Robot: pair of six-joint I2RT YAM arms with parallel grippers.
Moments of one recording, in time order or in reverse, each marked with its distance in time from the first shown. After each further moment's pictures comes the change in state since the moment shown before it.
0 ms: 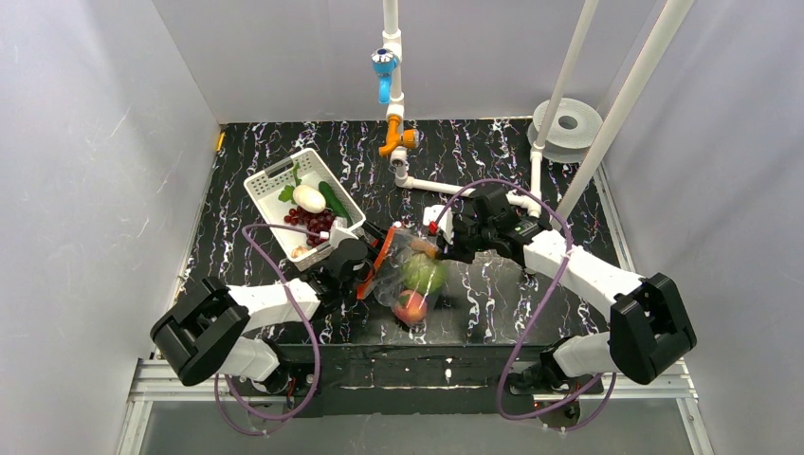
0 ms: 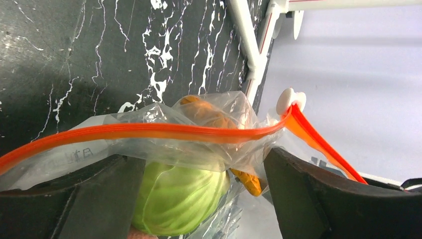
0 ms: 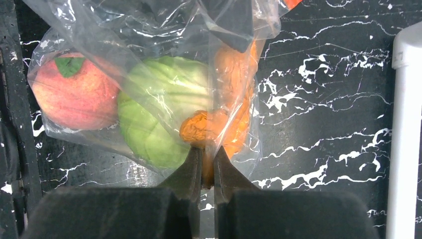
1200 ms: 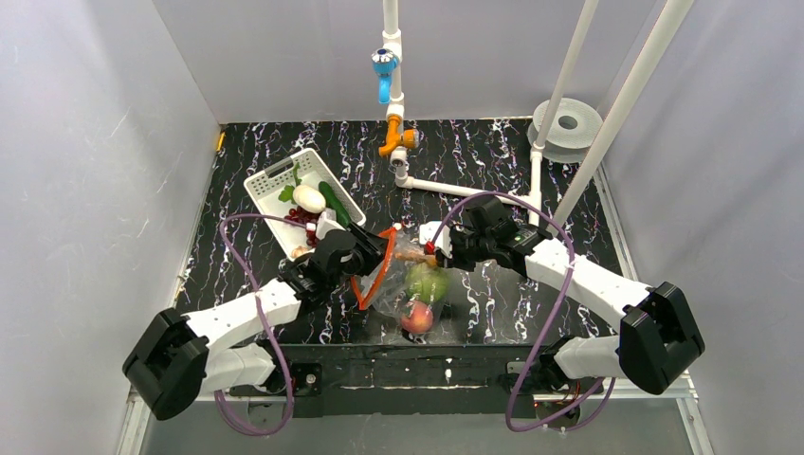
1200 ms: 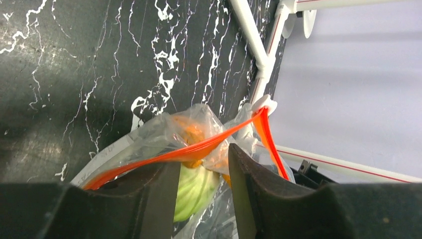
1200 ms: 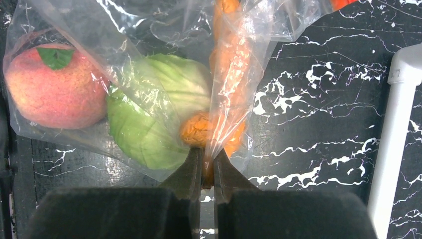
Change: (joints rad) left arm 0.046 -0.211 0.075 -0.345 0.018 0.087; right arm 0.073 -0.063 -0.035 -0.043 0.069 -0.122
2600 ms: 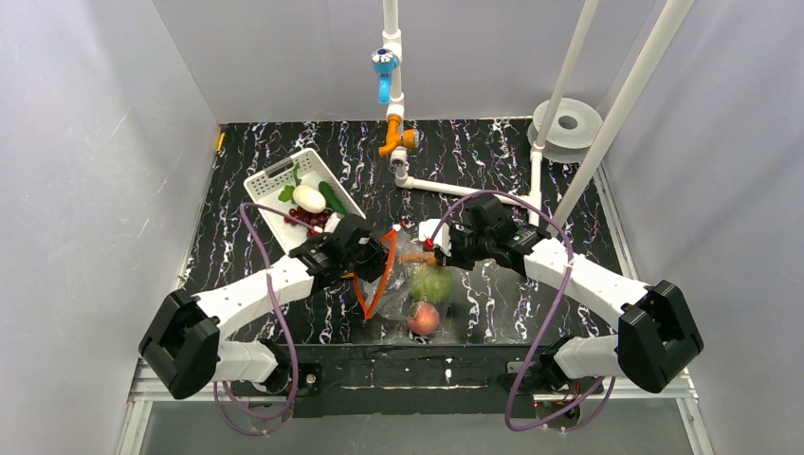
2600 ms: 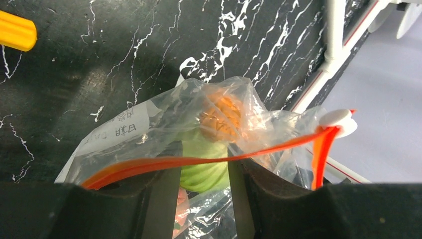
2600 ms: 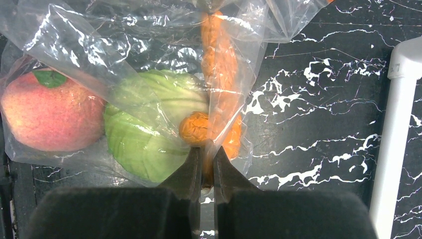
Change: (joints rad) left arm -0.002 0.099 0.233 -0.477 0.092 -0.126; right arm 0.000 0.009 0.000 0.023 0.014 0.039
